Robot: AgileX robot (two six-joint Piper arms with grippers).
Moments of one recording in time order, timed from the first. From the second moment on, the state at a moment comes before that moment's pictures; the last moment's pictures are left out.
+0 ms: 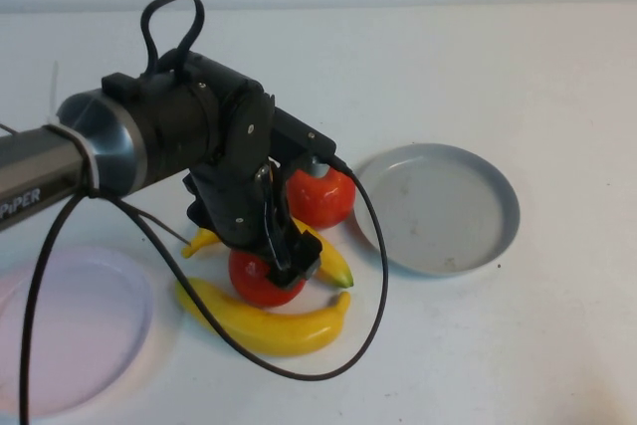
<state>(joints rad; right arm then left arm) 0.06 -0.01 0.02 0.10 0.37 -0.03 -0.63 1.81 -1.35 0.05 0.98 0.11</state>
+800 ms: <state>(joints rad) 0.06 -0.01 0.02 0.10 0.37 -0.03 -0.63 1.82 -1.37 0.07 0.95 0.12</state>
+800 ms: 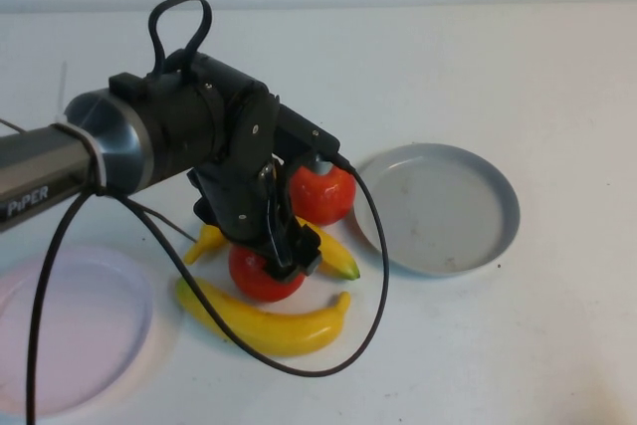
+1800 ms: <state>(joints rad) 0.06 -0.01 0.02 0.10 0.37 -0.03 -0.43 1.68 -1.30 0.19 1.22 0.00</state>
